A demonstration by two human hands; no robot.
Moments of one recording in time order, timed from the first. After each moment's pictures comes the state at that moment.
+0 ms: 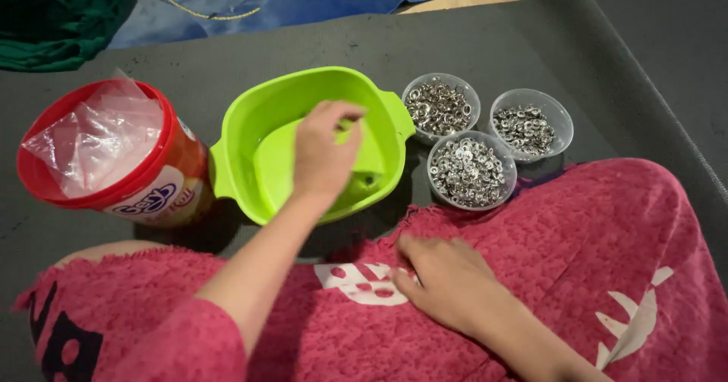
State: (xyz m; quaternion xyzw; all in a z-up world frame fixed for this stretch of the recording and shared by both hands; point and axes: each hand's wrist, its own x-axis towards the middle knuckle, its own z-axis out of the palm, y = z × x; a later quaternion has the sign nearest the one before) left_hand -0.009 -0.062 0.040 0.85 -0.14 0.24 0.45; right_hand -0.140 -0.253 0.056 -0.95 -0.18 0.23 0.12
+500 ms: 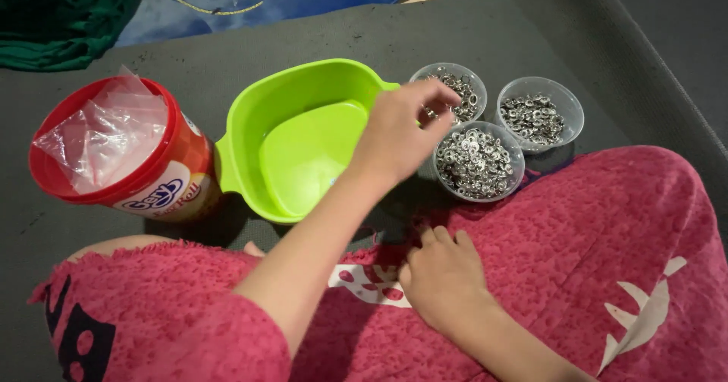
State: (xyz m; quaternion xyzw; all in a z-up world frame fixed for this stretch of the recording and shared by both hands) left_hand -0.013 -0.134 0.088 0.81 -0.26 0.12 0.50; right_hand -0.148 -0.236 0.002 -0.97 -0.17 0.16 -0.08
